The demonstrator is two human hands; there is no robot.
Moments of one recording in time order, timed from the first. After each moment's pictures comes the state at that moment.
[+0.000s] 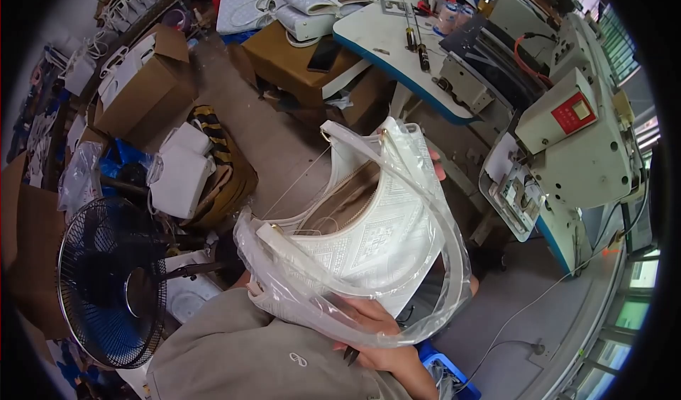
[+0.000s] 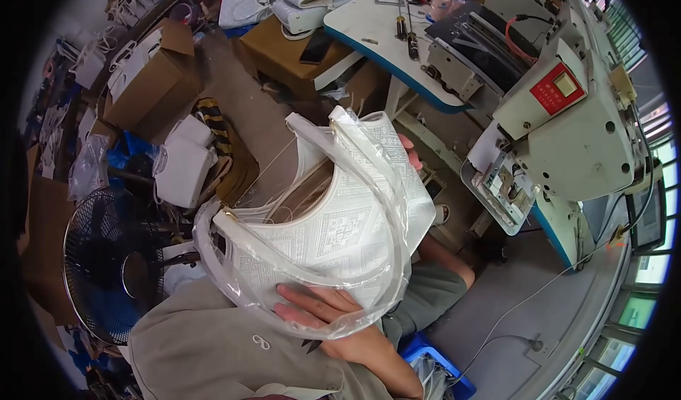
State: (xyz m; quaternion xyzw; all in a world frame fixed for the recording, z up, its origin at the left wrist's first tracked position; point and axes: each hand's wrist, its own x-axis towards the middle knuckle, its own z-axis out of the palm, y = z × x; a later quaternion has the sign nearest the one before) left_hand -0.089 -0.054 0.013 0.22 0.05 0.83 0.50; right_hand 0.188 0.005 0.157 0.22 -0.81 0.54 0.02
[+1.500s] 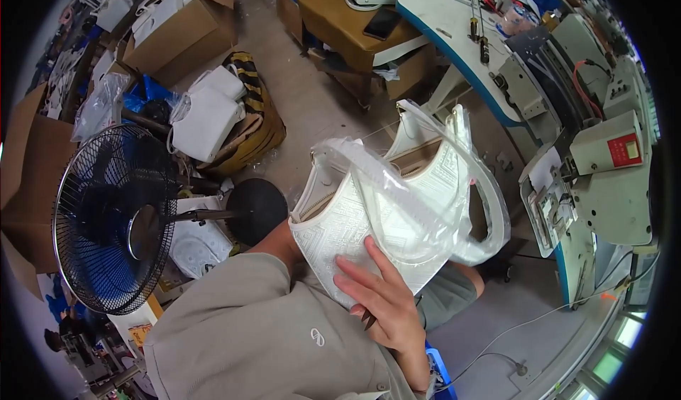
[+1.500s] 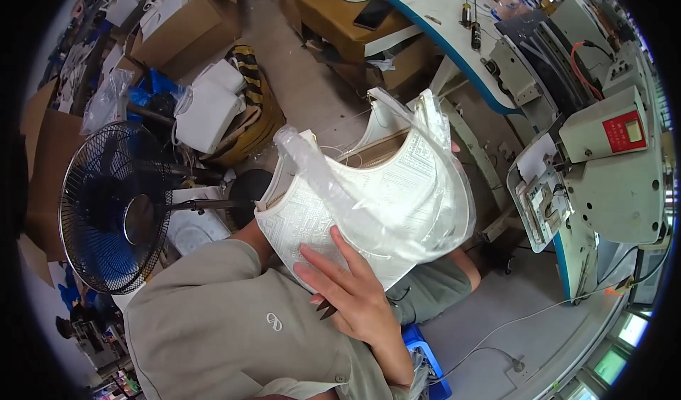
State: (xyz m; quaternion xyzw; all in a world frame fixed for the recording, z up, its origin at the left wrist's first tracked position) left_hand -0.089 -0.127 -0.187 -0.12 0.17 0.92 0.33; right_hand 0.168 -0.001 0.149 0.22 -0.79 0.57 -0.01
